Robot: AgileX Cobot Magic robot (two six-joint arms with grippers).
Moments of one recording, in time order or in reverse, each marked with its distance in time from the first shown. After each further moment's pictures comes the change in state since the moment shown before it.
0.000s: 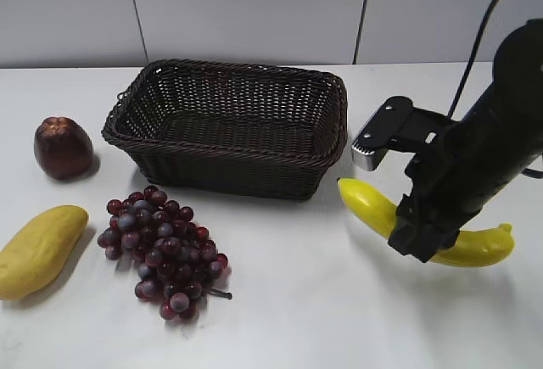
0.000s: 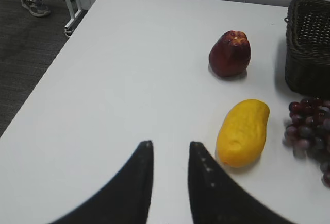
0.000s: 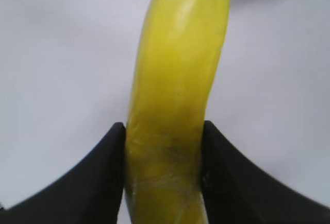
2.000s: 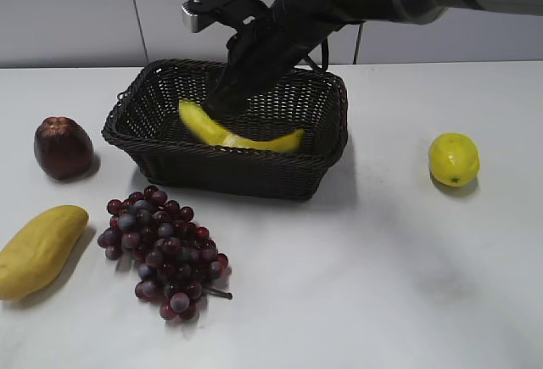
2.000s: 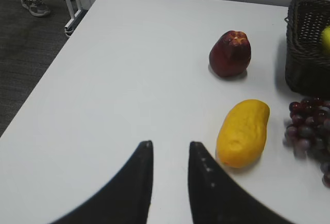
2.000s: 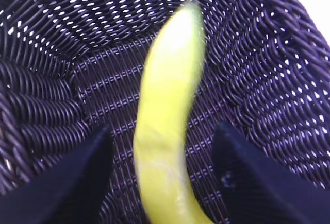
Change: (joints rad) left arm 0.000 0.000 0.000 0.000 0.000 0.000; right arm 0.153 0.573 -0.888 0.211 -0.062 0.020
